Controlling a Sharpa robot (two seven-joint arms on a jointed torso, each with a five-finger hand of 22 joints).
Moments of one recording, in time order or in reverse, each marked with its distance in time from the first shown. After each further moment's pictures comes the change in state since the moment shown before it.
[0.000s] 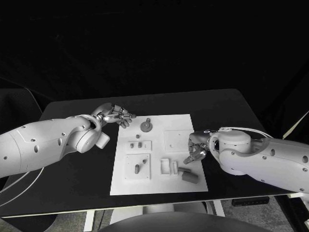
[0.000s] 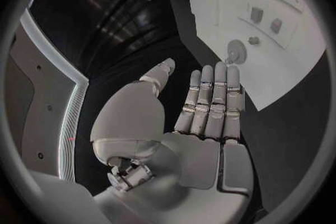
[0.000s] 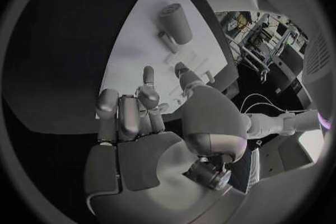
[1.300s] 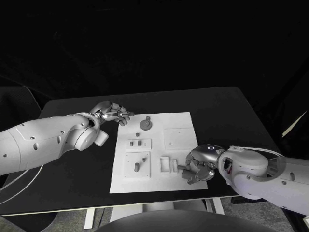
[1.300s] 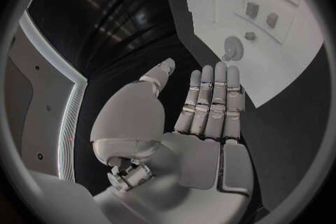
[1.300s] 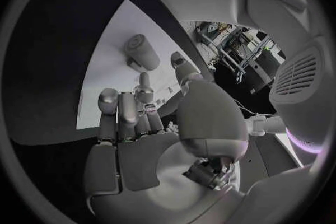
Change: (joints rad) left arm 0.000 0.002 0.000 -0.020 0.000 0.001 -0.001; left_hand 0.000 0.000 0.000 0.000 0.000 0.000 0.000 0.000 0.000 0.000 0.000 -0.004 0.000 0.000 0.000 0.000 -0.001 0.000 0.000 0.000 0.000 0.000; right arm -0.066 -0.130 -0.061 0.143 -0.081 -0.153 0.182; right_hand 0.157 -0.046 -0.056 -0.021 0.000 -0.154 0.018 -0.003 -0.019 -0.132 0.050 0.002 0.010 -0.135 0.033 -0.028 -0.007 0.009 -0.105 0.031 -0.002 -0.022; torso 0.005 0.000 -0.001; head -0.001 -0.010
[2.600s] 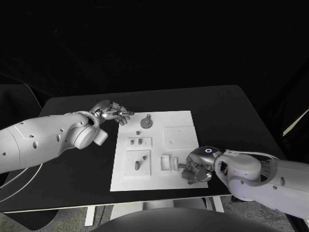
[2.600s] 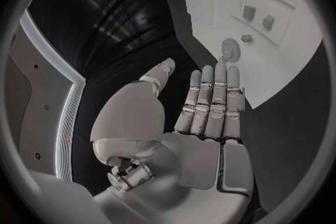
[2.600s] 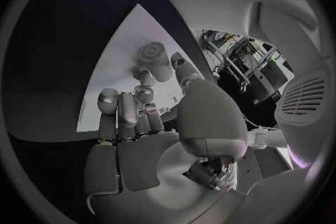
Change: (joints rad) left arm 0.000 -0.006 0.000 0.003 -0.001 0.018 -0.015; left_hand 0.000 0.000 0.000 0.000 0.000 0.000 0.000 0.000 0.000 0.000 0.000 0.000 0.000 0.000 0.000 0.000 -0.001 0.000 0.000 0.000 0.000 0.000; right arm -0.048 0.044 0.000 -0.057 -0.102 -0.010 -0.030; right_hand -0.004 0.004 -0.003 0.003 0.000 0.058 -0.014 0.028 0.016 0.000 0.000 0.006 0.001 0.004 0.003 0.004 0.000 -0.009 0.000 0.000 0.000 0.000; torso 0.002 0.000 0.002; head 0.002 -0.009
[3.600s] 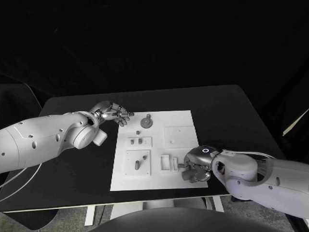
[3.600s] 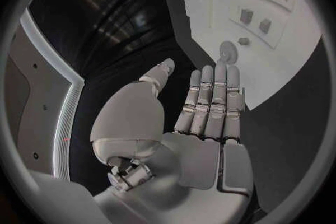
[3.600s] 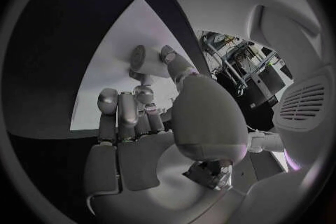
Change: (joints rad) left arm 0.000 -0.005 0.000 0.003 -0.006 0.019 -0.016; left_hand -0.004 -0.004 0.000 0.000 0.000 0.000 0.000 0.000 0.000 0.000 0.000 -0.004 0.000 0.000 0.000 0.000 -0.001 0.000 0.000 0.000 0.000 0.000; right arm -0.008 0.024 0.001 -0.026 -0.037 -0.009 0.028; right_hand 0.172 0.023 0.100 -0.030 -0.004 0.044 -0.019 0.023 0.023 0.003 -0.006 0.013 -0.001 -0.002 -0.004 0.012 0.000 0.002 0.000 0.000 0.000 -0.003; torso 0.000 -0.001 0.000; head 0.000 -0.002
